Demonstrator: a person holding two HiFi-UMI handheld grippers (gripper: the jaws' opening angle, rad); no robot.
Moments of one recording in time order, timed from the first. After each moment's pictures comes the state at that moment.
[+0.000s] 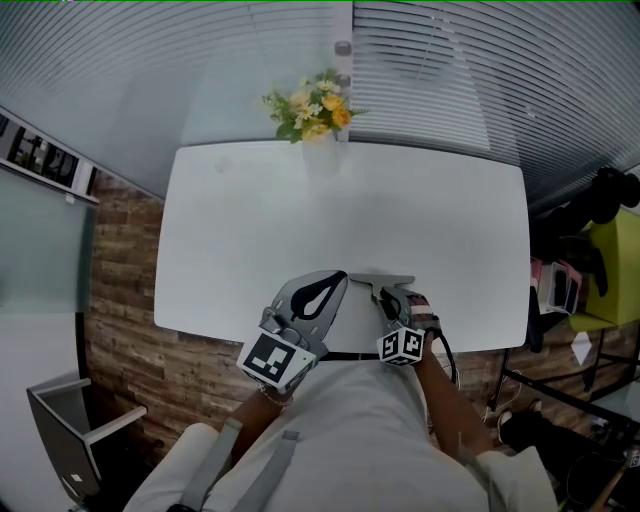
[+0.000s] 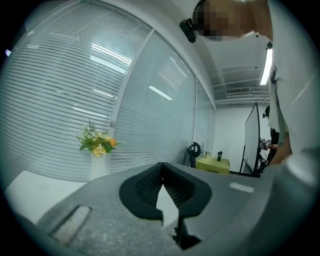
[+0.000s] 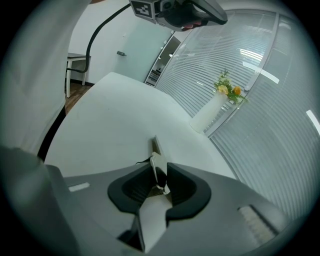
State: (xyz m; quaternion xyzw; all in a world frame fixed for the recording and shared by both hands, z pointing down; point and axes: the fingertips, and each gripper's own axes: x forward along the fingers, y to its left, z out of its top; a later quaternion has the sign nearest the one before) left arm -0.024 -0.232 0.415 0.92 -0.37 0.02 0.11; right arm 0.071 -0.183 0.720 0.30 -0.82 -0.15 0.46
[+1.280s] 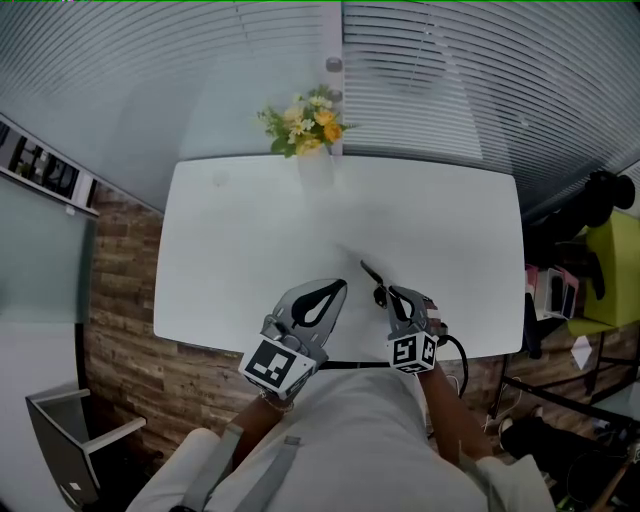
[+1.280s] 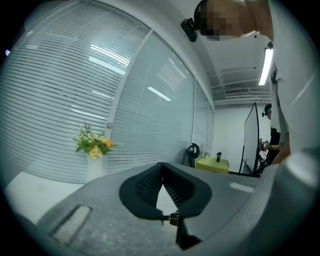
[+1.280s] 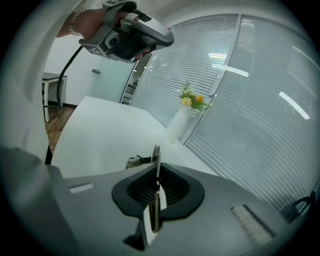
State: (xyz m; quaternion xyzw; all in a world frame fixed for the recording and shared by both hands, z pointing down) left arm -0.012 -0.232 0.409 0.92 -0.37 0.02 0.10; right arm 0.094 -0.217 0.626 0.40 -0.84 -0.10 0.36
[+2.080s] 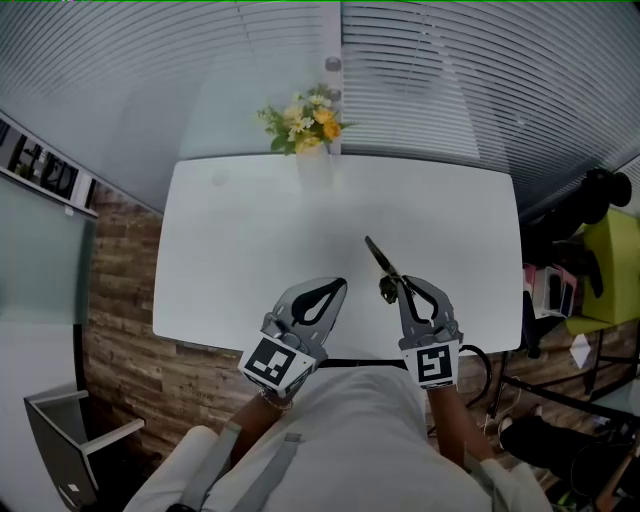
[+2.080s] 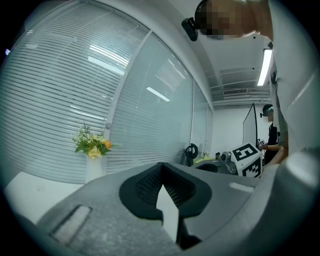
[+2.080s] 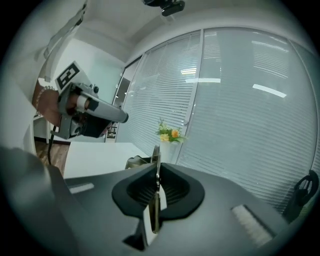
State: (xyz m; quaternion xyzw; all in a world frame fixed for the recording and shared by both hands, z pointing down) left arm -0.012 -0.226 0.407 0.93 -0.36 0.01 0.10; right arm 0.080 -0.226 0.455 0.46 -0.86 -0.07 0.20
